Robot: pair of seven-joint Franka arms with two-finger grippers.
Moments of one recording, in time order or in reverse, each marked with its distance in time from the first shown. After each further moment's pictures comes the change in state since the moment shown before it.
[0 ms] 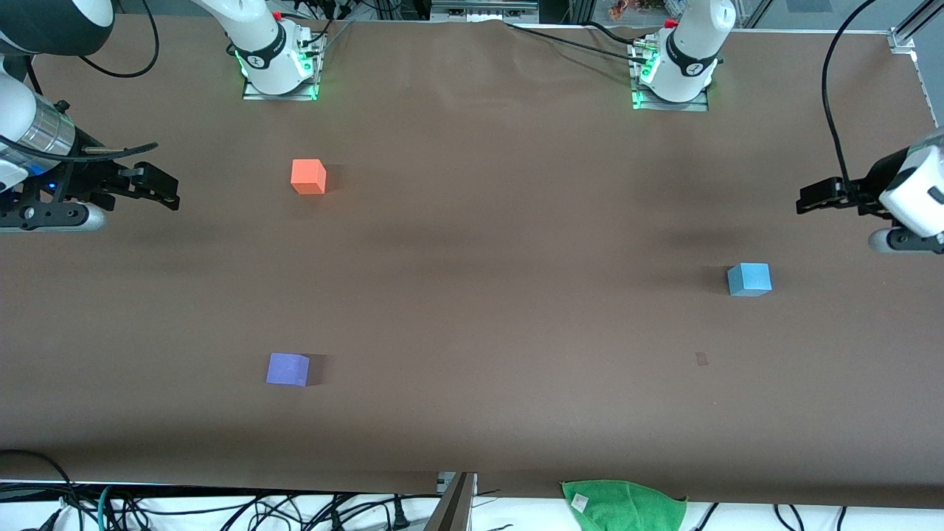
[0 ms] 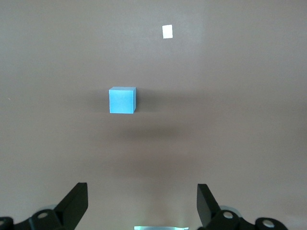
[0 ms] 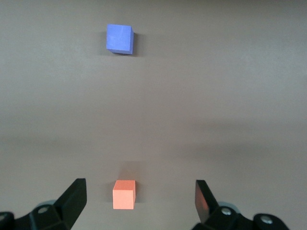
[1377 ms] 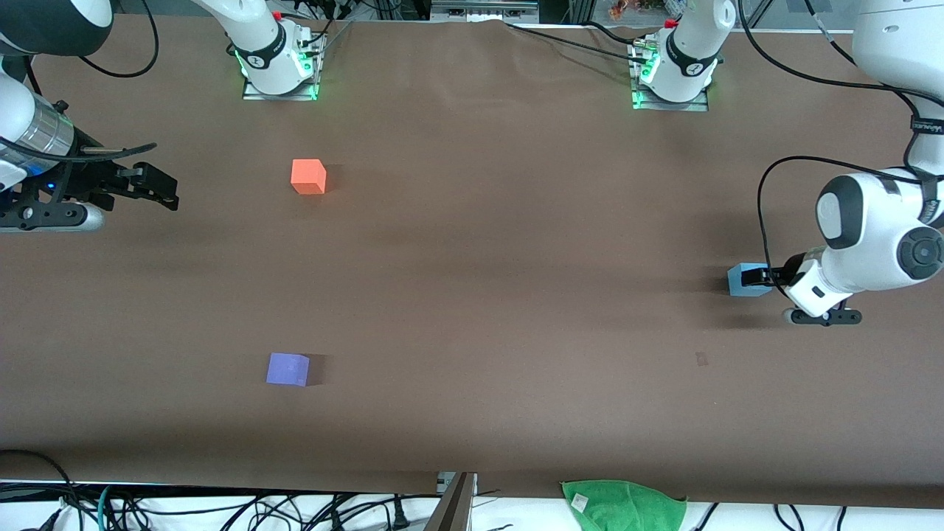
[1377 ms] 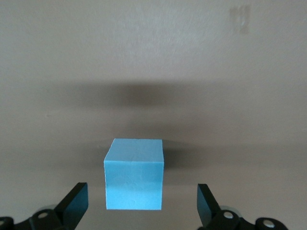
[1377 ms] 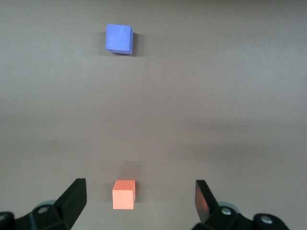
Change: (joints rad) left arm 0.105 0.256 -0.001 -0.401 0.000 0.700 0.107; right arm -0.001 0.000 0.000 0.000 0.000 0.000 0.000
